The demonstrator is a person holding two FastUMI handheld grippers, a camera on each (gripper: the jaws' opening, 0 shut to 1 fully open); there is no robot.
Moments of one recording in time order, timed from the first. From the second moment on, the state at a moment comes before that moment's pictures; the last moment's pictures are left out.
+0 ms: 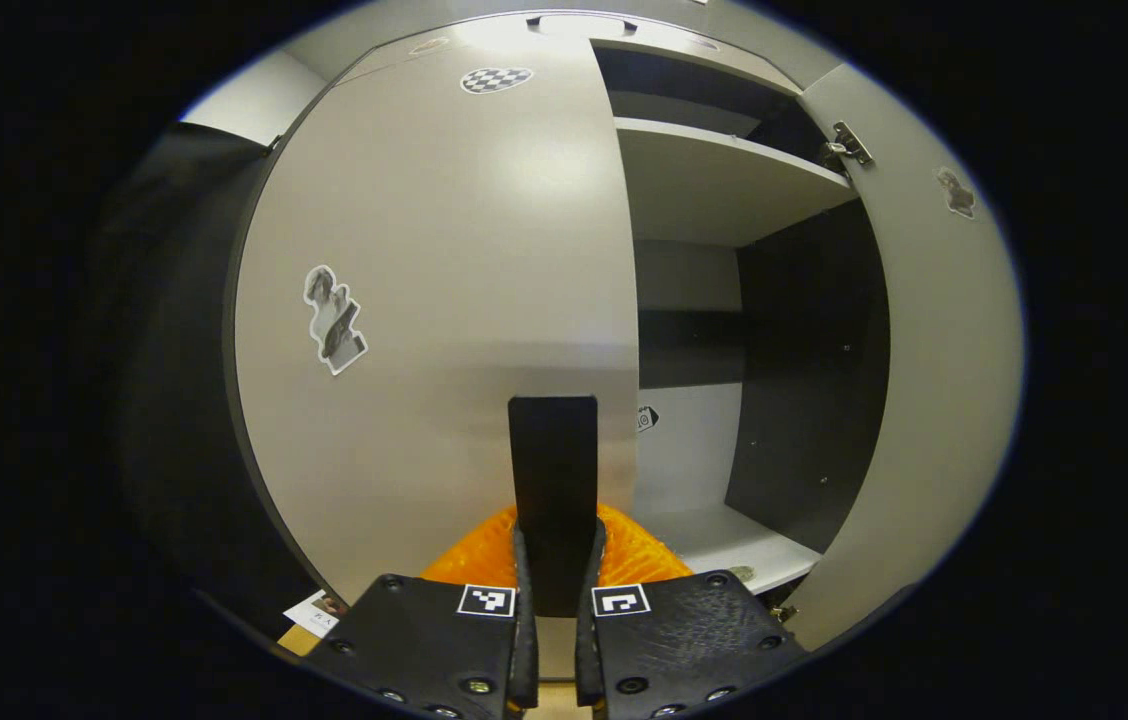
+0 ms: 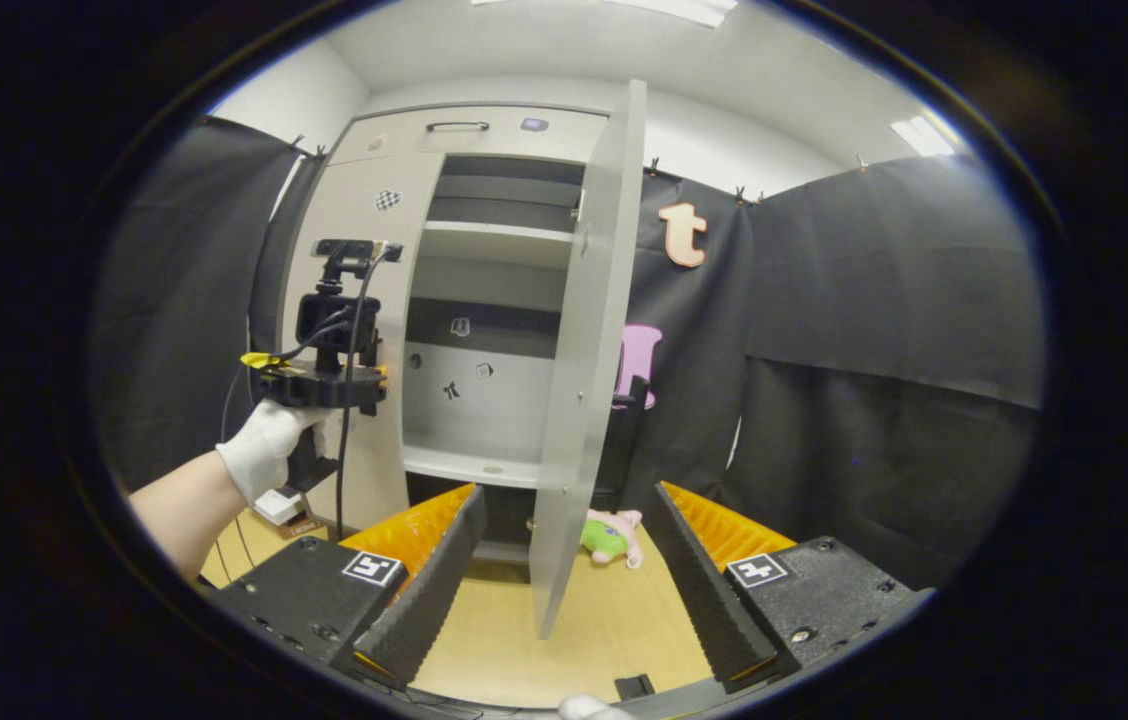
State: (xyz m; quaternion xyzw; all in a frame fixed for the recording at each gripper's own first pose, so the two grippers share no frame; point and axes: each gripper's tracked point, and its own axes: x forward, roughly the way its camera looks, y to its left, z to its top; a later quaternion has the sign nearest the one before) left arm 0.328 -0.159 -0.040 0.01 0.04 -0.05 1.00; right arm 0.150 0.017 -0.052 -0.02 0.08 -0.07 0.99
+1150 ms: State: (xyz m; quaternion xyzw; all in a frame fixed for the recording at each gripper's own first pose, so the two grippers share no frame) left arm 0.225 -0.106 -0.036 0.00 0.03 -0.08 1.00; right arm -0.011 -0.026 -0.049 -0.01 0.07 0.00 1.00
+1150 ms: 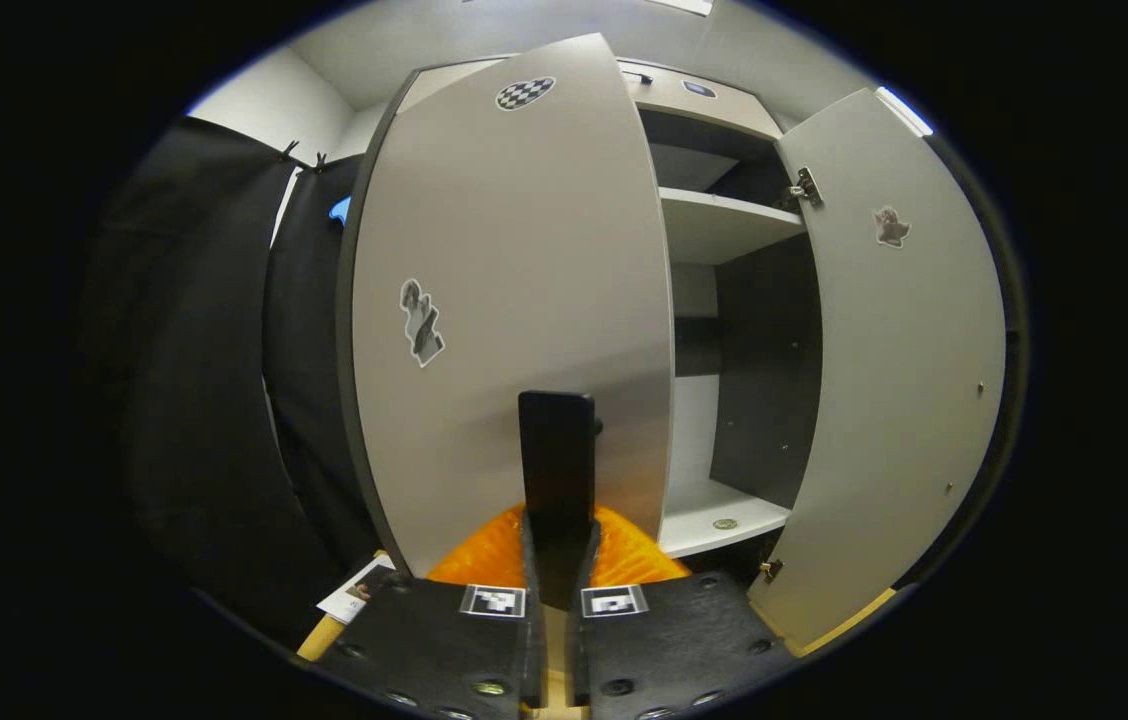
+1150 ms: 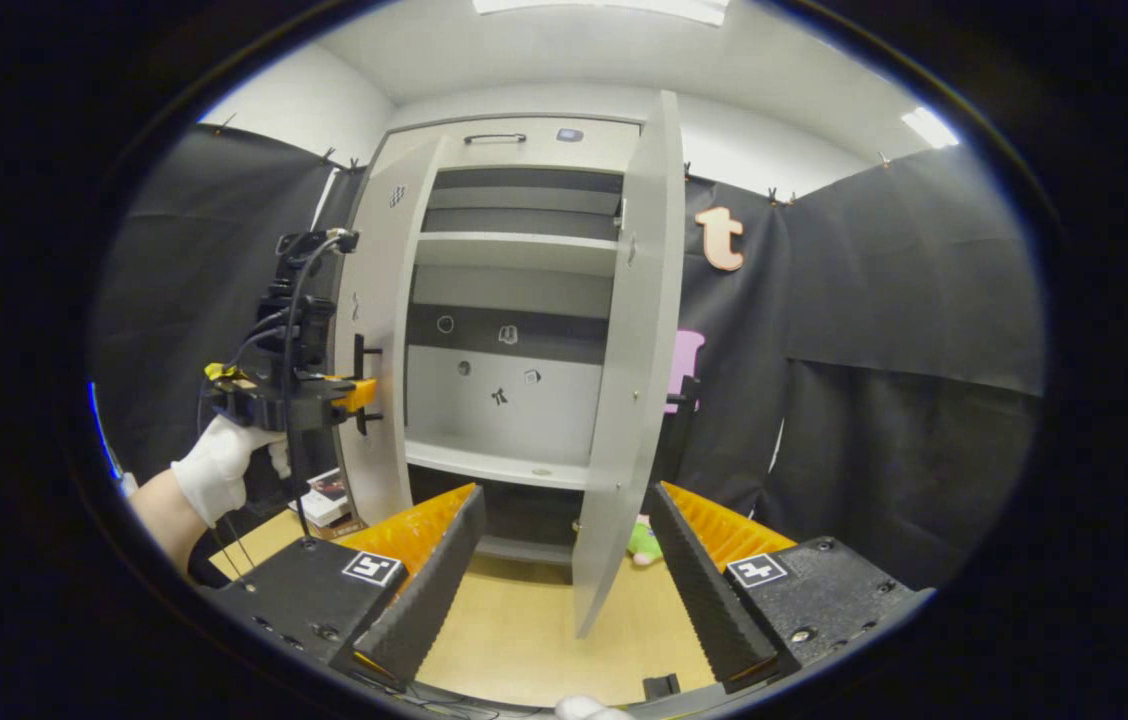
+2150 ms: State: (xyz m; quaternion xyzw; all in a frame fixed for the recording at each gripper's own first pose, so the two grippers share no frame) left arm 0.168 -0.003 -0.044 0.01 0.03 -0.03 1.00; right arm -0.021 0.032 -0.050 -0.01 0.06 0.04 1.00
